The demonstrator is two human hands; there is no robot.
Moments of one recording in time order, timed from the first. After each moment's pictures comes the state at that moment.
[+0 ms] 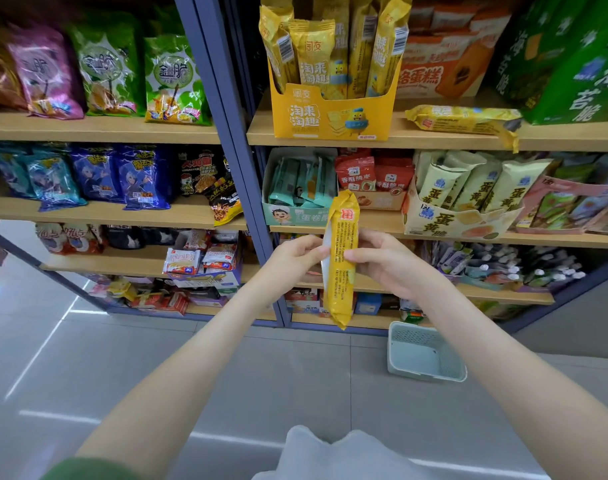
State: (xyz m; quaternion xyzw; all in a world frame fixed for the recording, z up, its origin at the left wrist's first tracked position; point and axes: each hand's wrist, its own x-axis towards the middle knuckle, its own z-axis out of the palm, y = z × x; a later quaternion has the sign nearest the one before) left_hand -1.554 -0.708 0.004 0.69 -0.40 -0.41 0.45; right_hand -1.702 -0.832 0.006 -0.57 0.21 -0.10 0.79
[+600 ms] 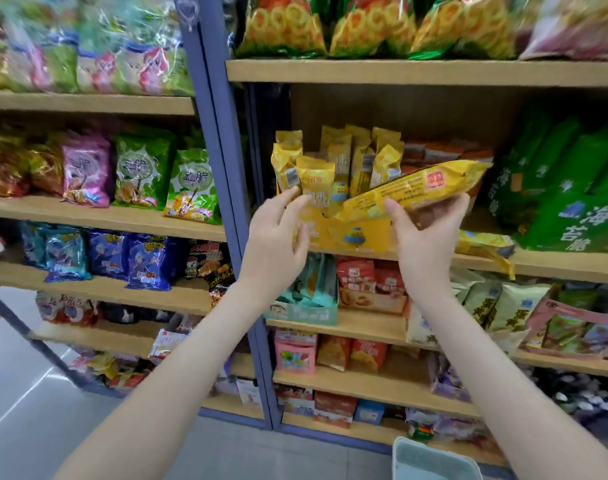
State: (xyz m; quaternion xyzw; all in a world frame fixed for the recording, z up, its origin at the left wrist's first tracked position) left_hand -1.490 -0.795 0.114 0.68 -0.54 0.29 0.40; right_hand -1.654 -0.894 0.152 -0.62 0.19 -0.60 0.48
